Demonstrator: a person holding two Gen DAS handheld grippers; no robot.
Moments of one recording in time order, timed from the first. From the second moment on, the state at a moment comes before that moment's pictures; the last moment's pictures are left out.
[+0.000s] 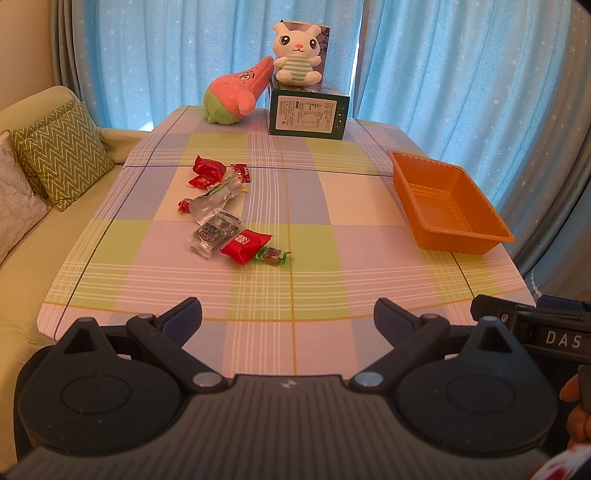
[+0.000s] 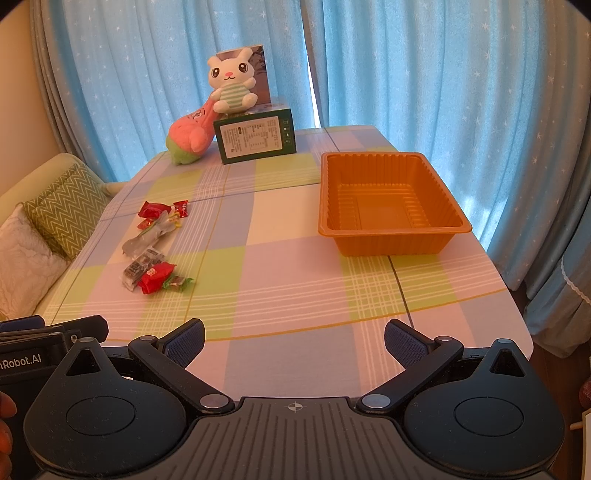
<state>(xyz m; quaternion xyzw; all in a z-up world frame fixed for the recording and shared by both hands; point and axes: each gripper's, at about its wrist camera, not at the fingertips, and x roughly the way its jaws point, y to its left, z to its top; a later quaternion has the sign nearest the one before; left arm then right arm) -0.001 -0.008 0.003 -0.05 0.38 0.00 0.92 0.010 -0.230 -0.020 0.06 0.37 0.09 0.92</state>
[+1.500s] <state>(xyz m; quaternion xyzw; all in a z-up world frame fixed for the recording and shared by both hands) 0.160 0.103 -0.082 0.06 0.42 -0.09 0.90 0.190 -0.064 -0.154 -0.14 0.34 0.38 0.85</state>
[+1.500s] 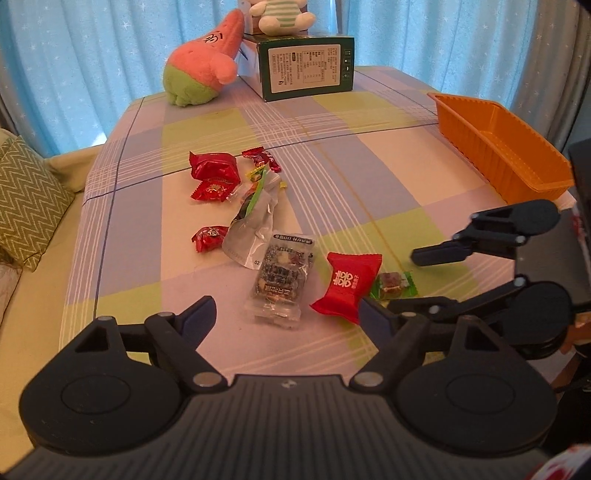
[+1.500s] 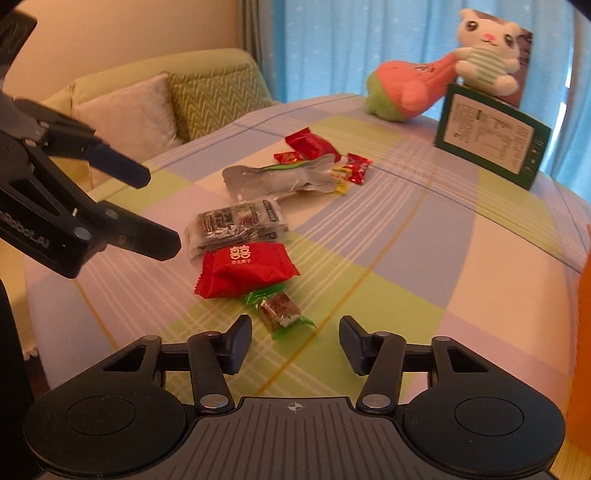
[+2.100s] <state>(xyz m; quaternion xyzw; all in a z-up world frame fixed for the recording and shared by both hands) 0.181 0.060 -0.102 0.11 0.42 -0.16 0.89 0.186 -0.107 -0.141 -0.08 0.36 0.29 0.88</state>
